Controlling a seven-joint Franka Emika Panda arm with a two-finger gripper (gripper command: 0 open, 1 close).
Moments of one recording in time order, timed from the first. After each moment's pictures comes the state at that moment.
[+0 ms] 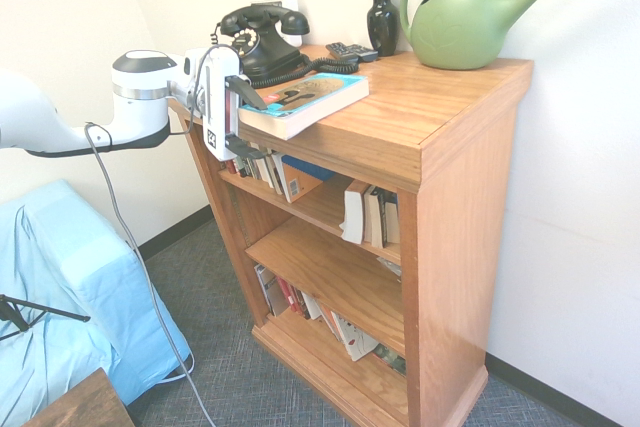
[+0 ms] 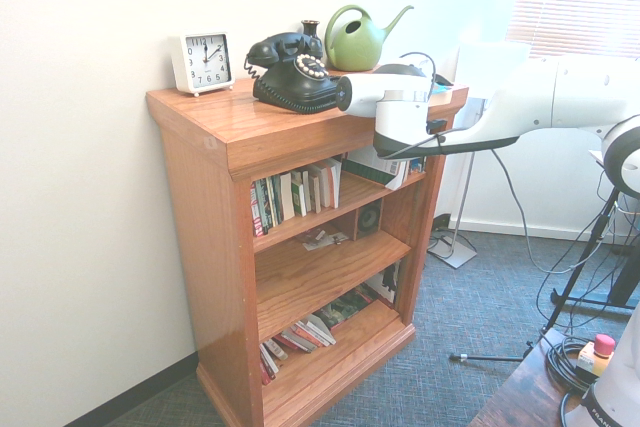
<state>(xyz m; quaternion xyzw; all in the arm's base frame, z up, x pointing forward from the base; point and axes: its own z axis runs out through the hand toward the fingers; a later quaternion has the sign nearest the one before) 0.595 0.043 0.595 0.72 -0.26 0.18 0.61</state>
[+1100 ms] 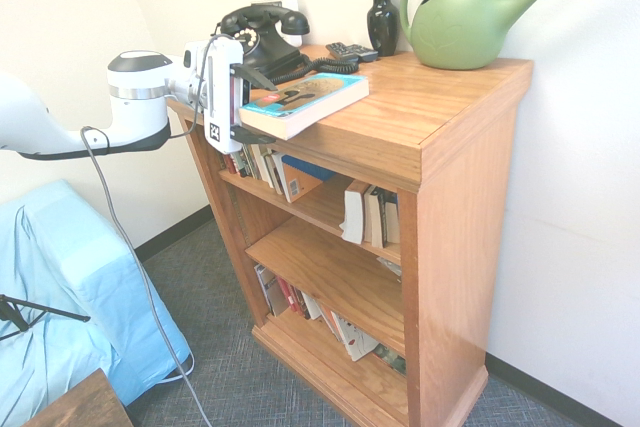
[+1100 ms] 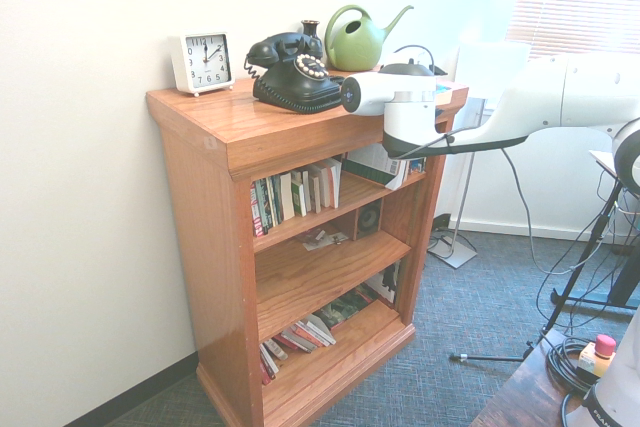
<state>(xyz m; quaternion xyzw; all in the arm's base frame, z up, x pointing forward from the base) 0.600 0.039 0.606 0.72 -0.21 0.21 0.63</state>
